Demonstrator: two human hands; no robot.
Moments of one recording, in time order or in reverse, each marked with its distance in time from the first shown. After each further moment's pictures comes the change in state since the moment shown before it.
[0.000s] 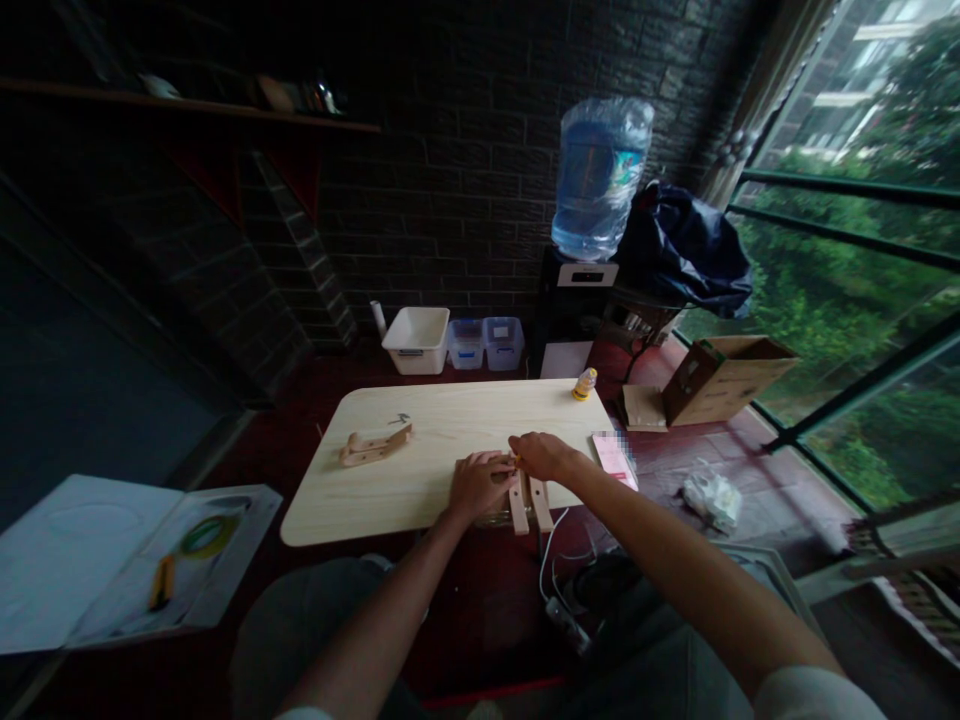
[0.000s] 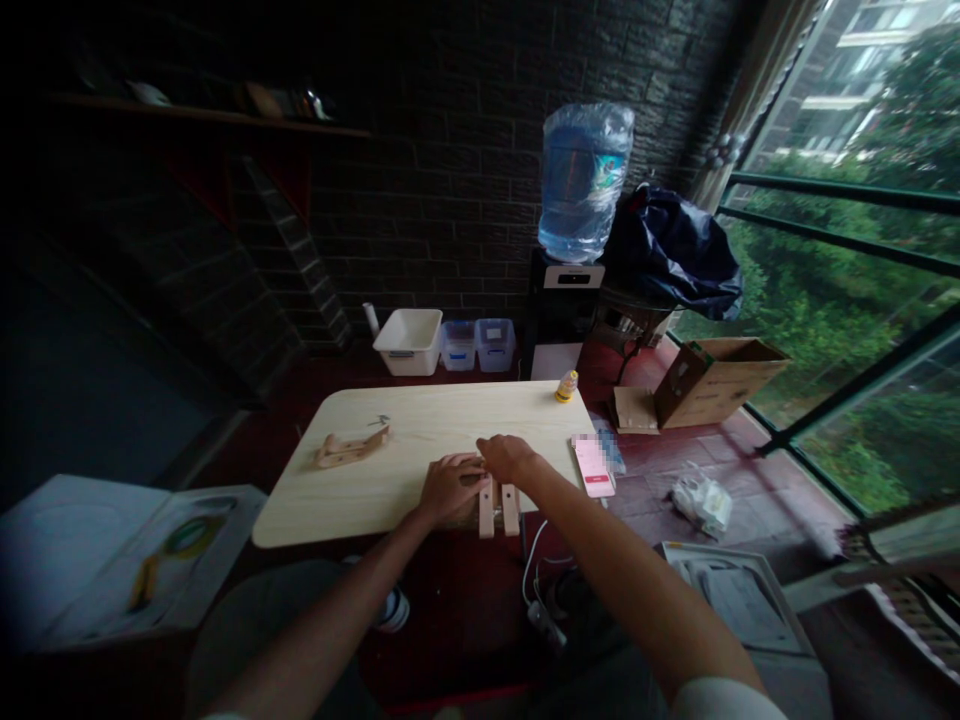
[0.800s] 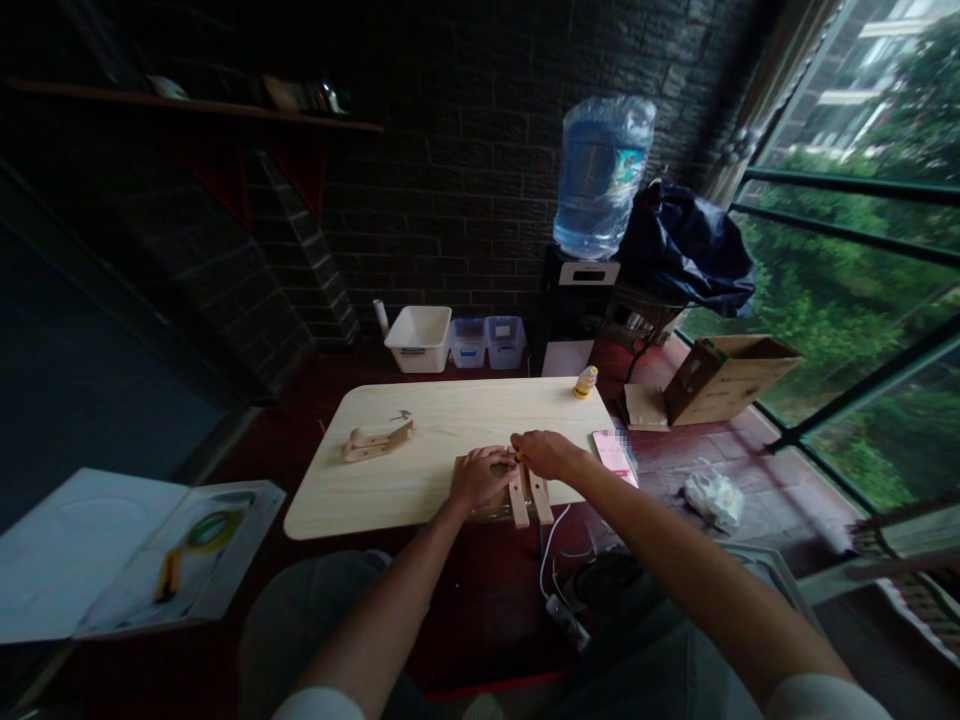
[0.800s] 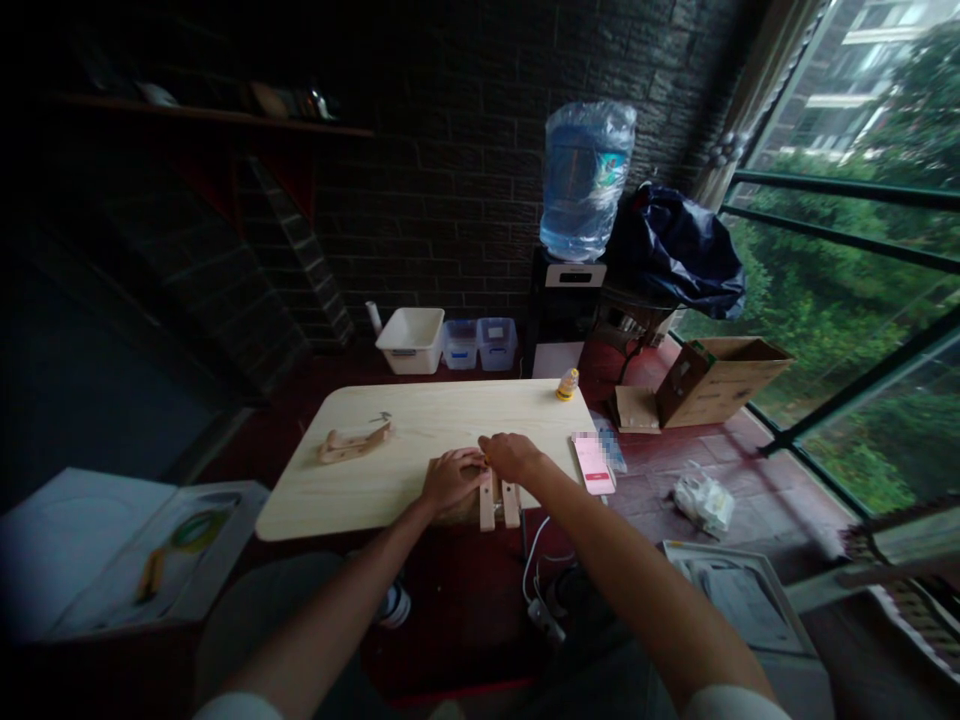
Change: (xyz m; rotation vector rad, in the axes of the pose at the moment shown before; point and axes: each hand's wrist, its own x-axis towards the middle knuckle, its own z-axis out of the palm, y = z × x) left_hand 0.004 -0.003 0.003 -0.075 -0.045 -0.021; right_hand -0.013 0.004 0.005 0.019 0.020 -0.006
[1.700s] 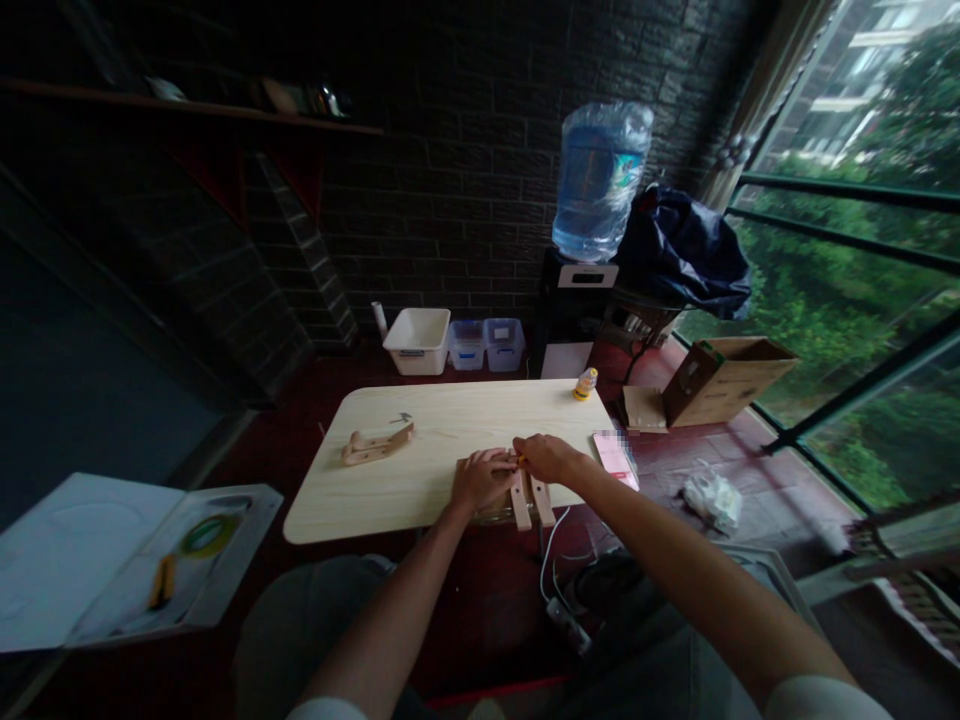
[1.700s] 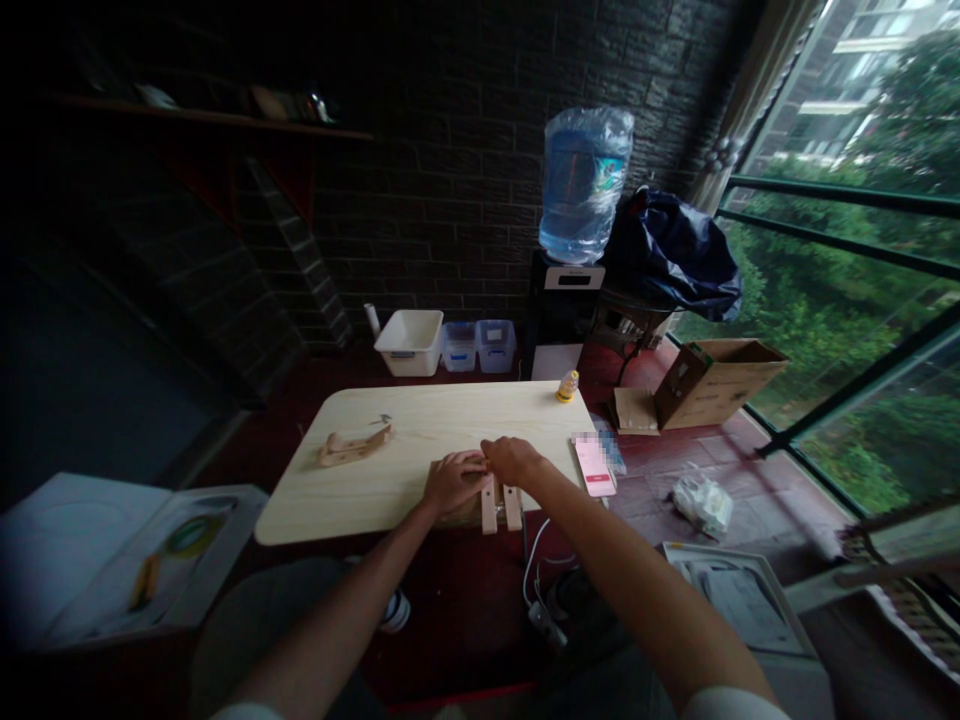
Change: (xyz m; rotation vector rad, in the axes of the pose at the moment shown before) left_hand -0.003 -0.004 0.000 0.024 -0.002 0.013; right_hand 0.004 -0.004 0.005 0.017 -0.004 0.022
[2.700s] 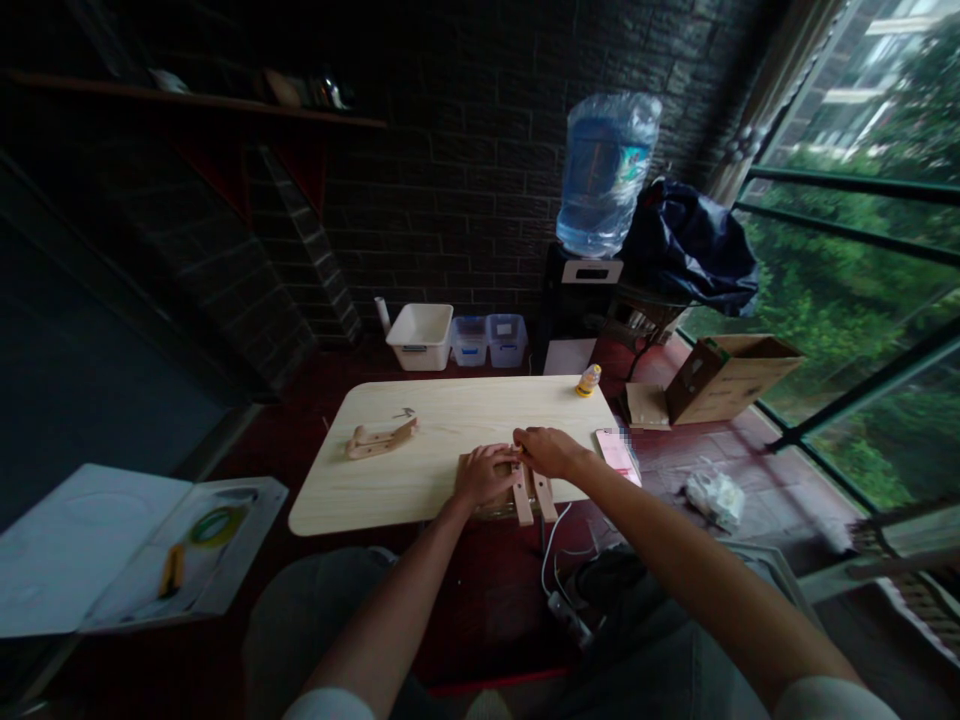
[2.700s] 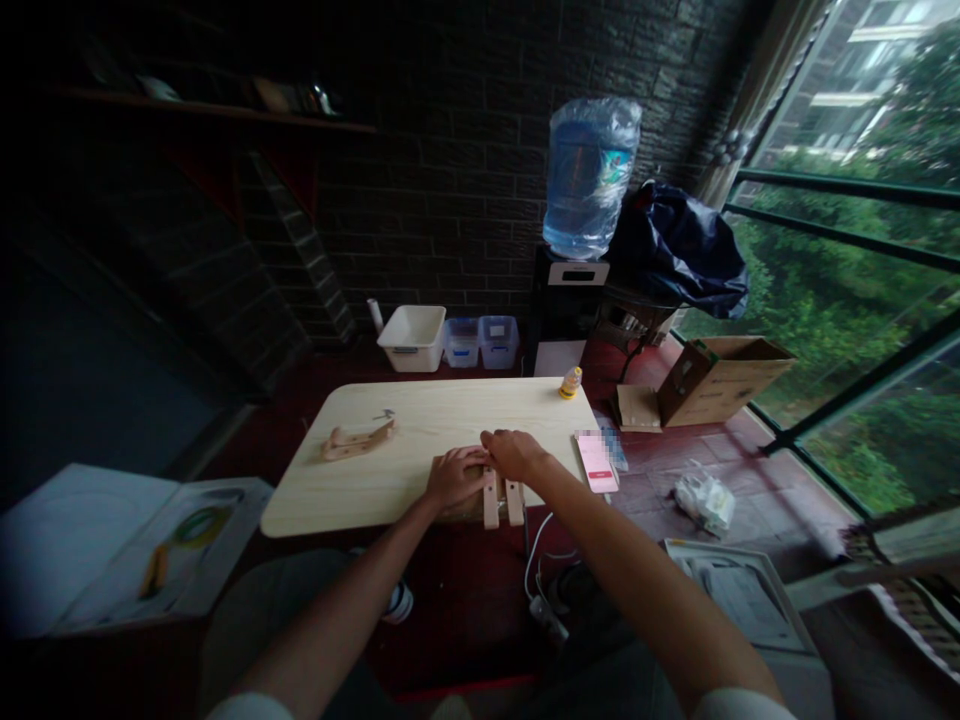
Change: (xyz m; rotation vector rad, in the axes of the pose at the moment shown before) left_hand 0.000 0.001 -0.004 -0.025 -0.026 -0.015; right_hand -0.005 -0.002 -0.010 0.072 0.043 0.003
